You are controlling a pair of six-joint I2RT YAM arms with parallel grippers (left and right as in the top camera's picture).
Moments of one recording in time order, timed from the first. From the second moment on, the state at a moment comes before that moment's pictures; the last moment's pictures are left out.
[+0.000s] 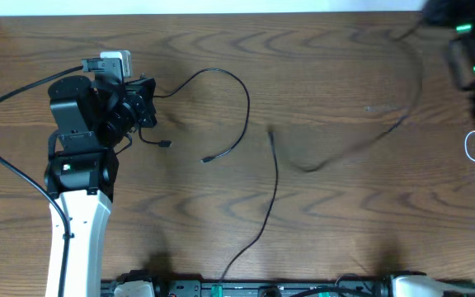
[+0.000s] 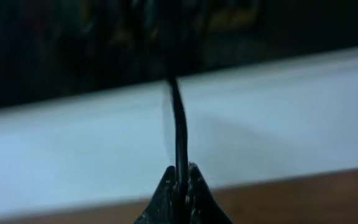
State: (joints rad) left arm 0.10 1.17 1.03 -0.34 0.42 -0.12; right arm 0.02 1.42 1.88 -0.55 0.05 0.19
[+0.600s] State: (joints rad) left arm 0.10 1.20 1.03 -0.34 0.43 -0.12; right arm -0.06 1.46 1.89 -0.79 0.03 0.19
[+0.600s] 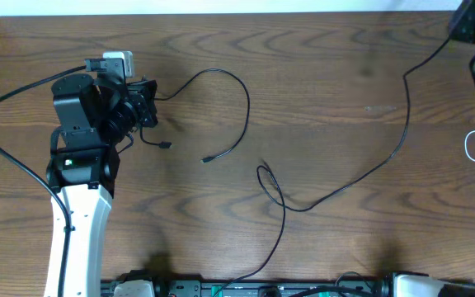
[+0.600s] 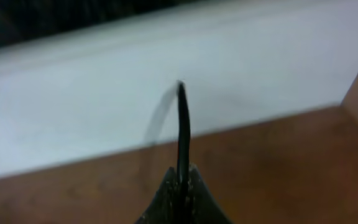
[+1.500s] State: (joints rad) left arm 0.10 1.20 1.03 -0.35 0.43 -0.12; right arm 0.33 1.75 1.66 -1.54 -0.29 0.15
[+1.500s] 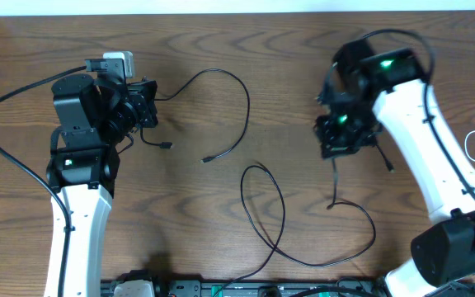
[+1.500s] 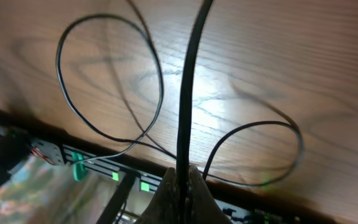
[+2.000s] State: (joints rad) left arm 0.10 1.20 1.03 -0.35 0.42 -0.12; right arm 0.68 1.76 1.33 -1.21 -0.40 0.05
